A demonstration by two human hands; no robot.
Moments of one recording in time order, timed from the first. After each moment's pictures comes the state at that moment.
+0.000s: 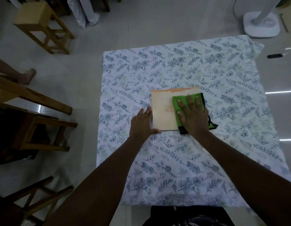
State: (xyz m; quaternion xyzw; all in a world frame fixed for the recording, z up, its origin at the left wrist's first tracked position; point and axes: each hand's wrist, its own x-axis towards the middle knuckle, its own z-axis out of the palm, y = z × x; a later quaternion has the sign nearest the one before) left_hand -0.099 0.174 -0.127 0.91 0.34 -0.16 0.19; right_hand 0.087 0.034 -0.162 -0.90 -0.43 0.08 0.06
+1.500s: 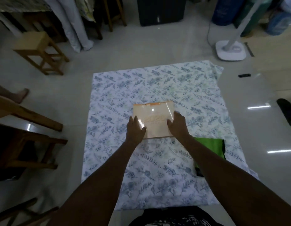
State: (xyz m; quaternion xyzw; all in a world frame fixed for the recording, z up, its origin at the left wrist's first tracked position) left_hand -0.053 0.131 -0.097 0.81 0.48 -0.05 0.34; right_hand 0.104 0.010 -0.111 -0.89 -0.29 0.25 0.24
